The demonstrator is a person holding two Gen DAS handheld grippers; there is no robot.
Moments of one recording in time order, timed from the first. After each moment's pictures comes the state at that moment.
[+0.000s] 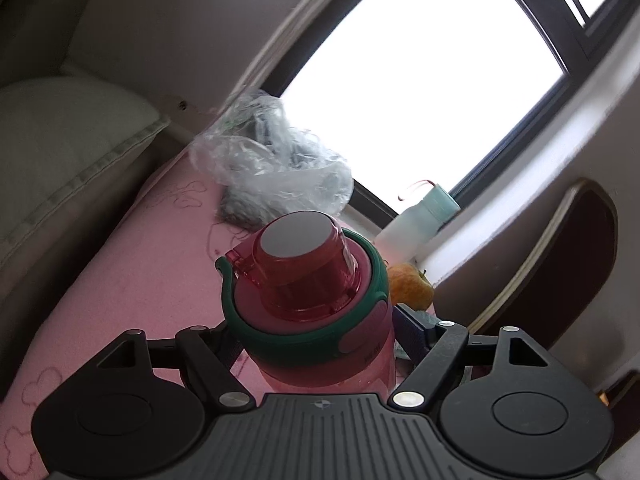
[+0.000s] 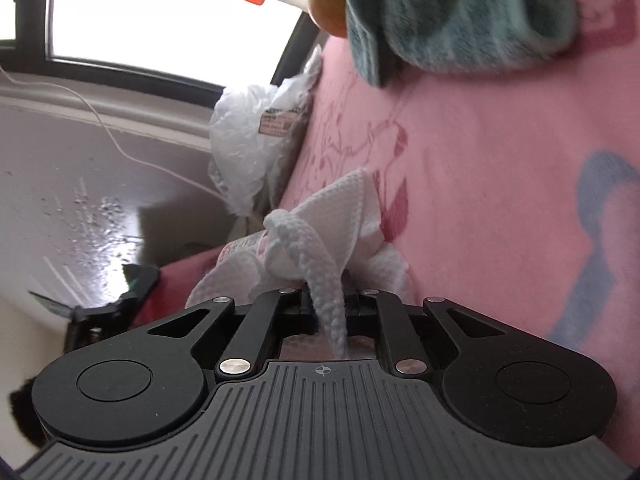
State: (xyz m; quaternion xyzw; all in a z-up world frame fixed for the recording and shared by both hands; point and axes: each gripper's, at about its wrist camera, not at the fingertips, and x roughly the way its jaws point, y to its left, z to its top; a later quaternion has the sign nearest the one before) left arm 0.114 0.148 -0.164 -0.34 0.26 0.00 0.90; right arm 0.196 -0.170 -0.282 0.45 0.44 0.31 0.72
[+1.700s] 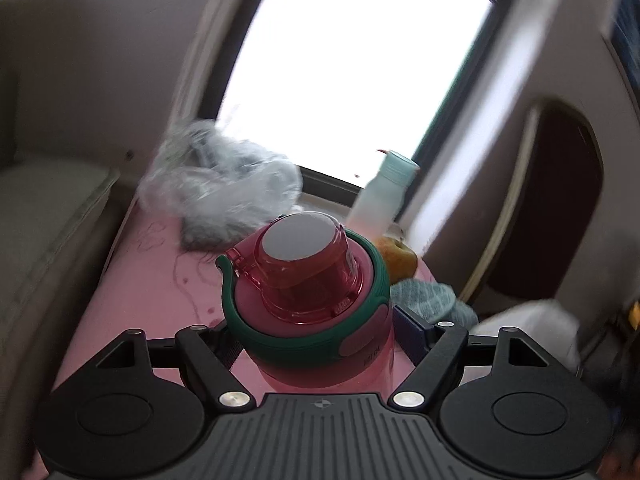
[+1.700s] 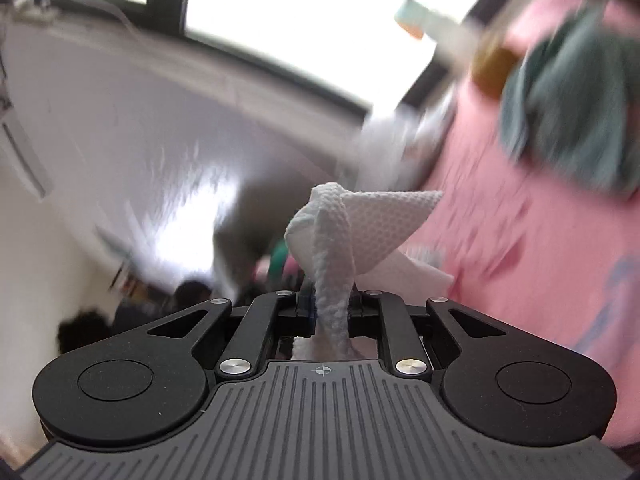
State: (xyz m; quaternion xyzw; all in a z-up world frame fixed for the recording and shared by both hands) left arm 0.122 0.091 -0.133 -0.15 0.27 -0.04 0.95; right arm 0.168 -0.220 -0.186 0.41 0.32 0.38 0.77
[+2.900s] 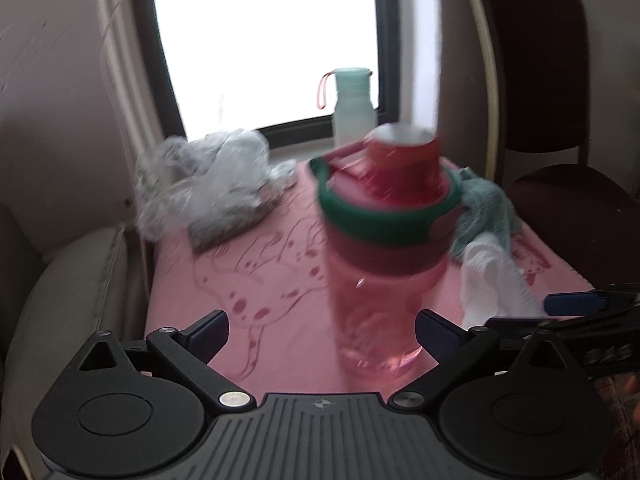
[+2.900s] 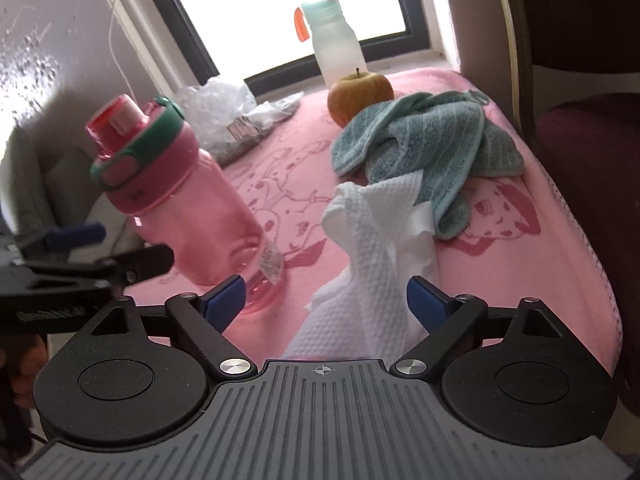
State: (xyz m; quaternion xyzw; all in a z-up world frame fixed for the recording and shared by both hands) left arm 0.111 0.033 -0.135 0.05 0.37 -0.01 0.93; right arm 0.134 -0.176 -0.173 0.12 0.41 0.18 0.89
